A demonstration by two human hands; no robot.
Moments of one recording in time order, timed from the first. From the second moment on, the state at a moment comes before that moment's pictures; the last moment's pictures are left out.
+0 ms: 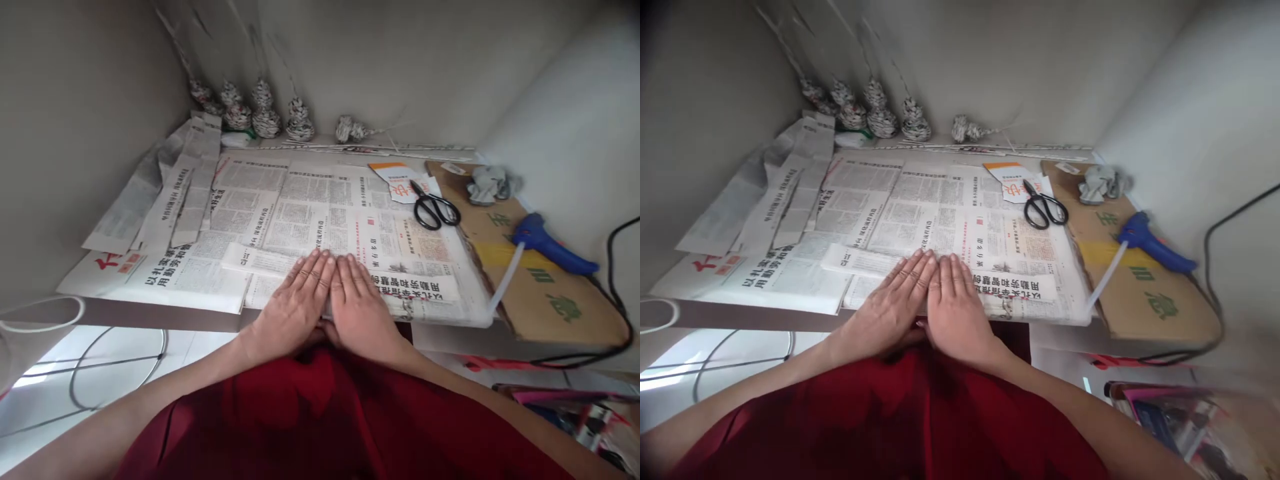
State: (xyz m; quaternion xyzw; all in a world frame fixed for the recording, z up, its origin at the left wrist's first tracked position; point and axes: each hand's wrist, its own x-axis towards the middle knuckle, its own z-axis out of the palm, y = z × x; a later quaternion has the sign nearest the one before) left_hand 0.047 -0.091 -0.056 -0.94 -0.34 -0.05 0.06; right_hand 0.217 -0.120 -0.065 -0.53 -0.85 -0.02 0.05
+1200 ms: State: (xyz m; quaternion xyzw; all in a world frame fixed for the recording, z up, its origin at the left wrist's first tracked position) left_hand 0.024 -0.097 -0.059 -0.92 -0.38 -0.07 0.06; right_hand 0.239 -0.136 -0.065 -0.52 -0.85 -0.02 0.05
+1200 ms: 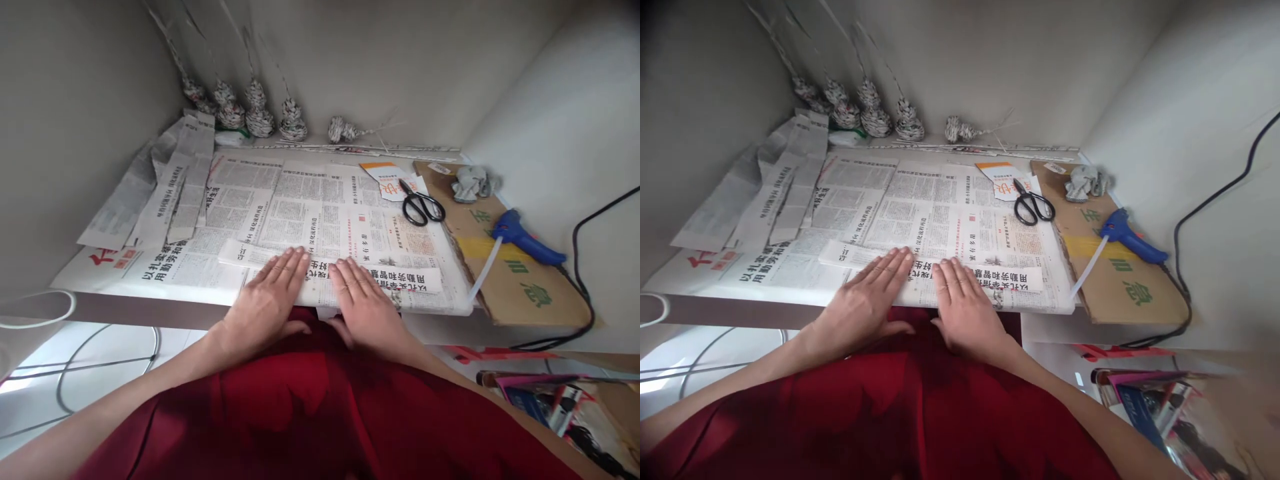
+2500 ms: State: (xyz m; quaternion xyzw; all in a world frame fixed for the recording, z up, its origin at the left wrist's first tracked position) left_hand -0.054 -0.074 -0.046 -0.94 -0.31 -0.14 0.09; right_hand 0.340 -0.185 -0.069 -0.63 -0.77 -0.11 0.10
